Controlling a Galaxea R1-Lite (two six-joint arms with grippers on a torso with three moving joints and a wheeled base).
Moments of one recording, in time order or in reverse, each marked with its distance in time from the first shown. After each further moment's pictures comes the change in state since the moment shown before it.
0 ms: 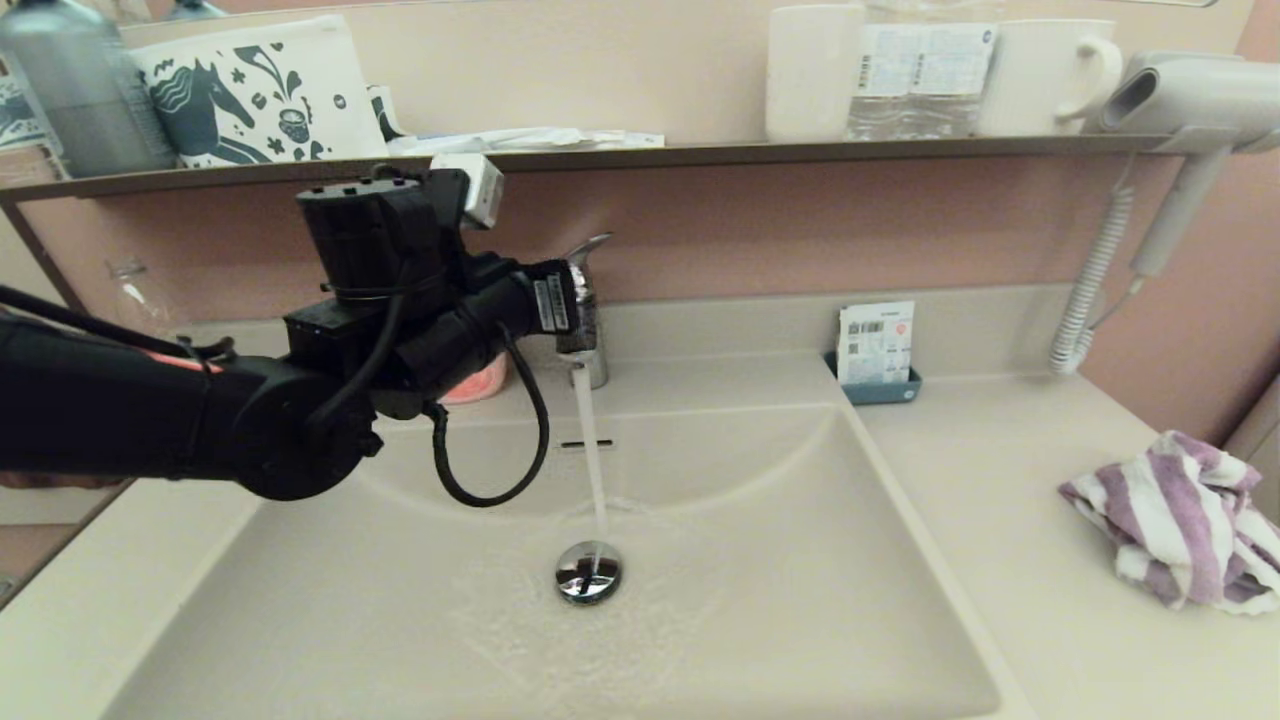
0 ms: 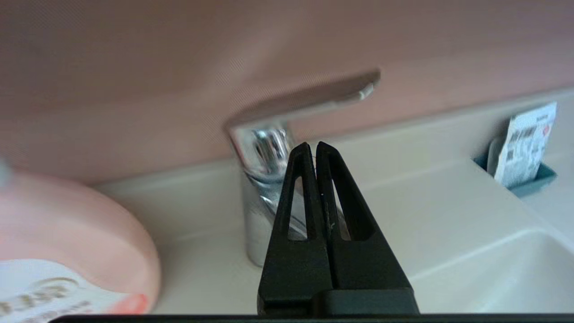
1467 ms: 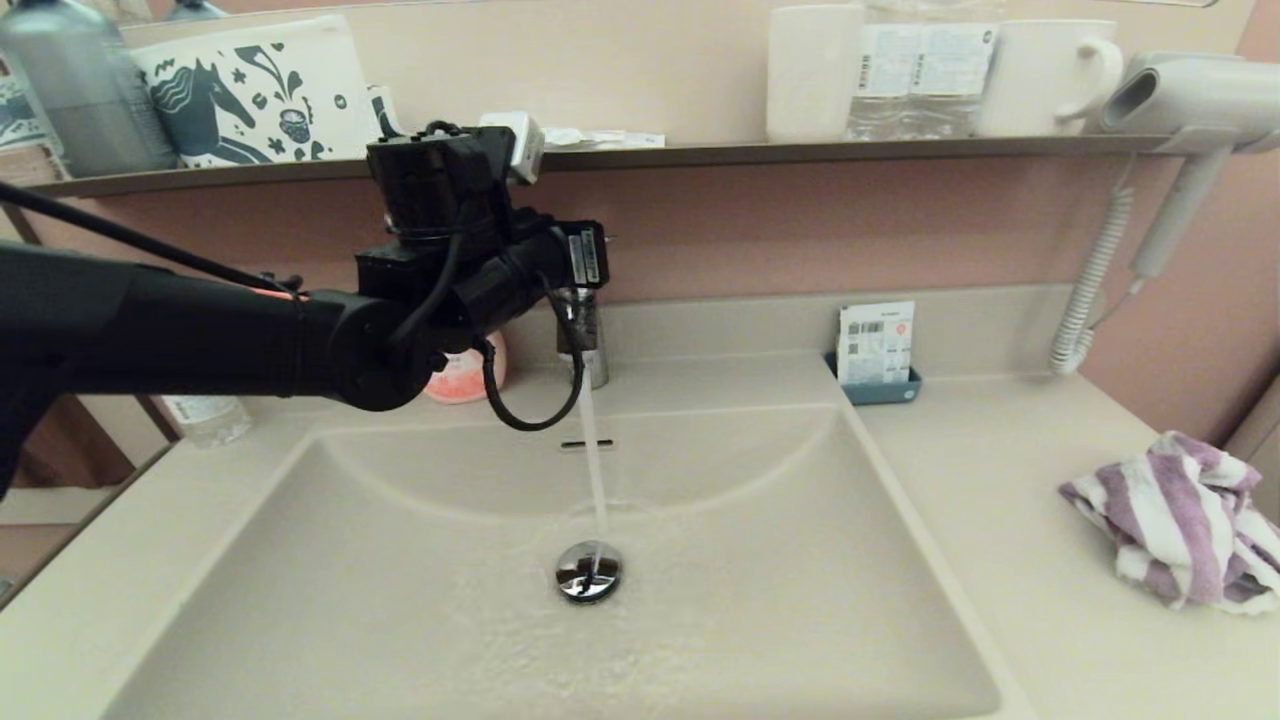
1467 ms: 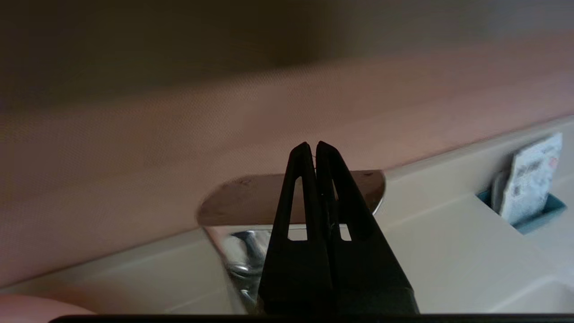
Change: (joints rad) left arm 0.004 0.157 -0.321 0.146 -0.050 0.030; right arm 0.000 0.000 0.000 0.000 0.000 0.000
